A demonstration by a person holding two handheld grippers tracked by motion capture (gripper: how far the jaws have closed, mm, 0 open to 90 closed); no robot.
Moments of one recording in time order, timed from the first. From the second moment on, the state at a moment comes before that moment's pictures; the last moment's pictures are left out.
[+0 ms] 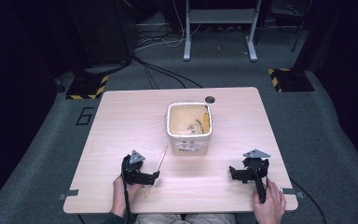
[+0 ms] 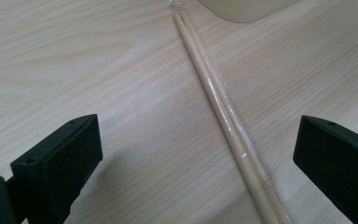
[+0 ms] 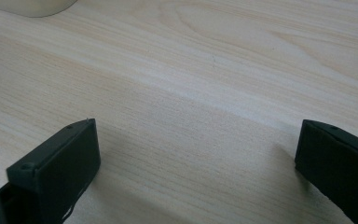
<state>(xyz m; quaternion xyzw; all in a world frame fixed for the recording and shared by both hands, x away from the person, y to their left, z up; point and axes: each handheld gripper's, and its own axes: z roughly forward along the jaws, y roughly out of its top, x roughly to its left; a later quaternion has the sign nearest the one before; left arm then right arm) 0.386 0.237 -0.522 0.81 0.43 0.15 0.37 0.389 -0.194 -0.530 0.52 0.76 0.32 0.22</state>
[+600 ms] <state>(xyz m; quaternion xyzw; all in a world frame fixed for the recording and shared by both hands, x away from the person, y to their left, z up) 0.389 0.225 -0.521 0.83 0.41 0.15 0.35 0.389 -0.194 -0.530 0.52 0.76 0.32 0.22</state>
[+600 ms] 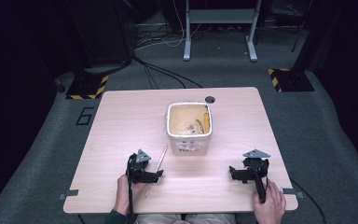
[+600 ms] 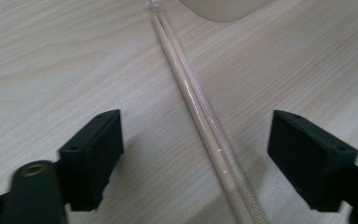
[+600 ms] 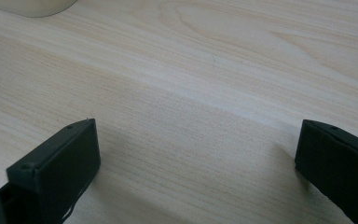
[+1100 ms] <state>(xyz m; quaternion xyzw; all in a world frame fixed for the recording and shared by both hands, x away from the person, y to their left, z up) 0.390 0.232 -0.517 0.82 0.42 0.16 0.35 0.388 -0.194 -0.530 0.52 0.76 0.32 0.22</state>
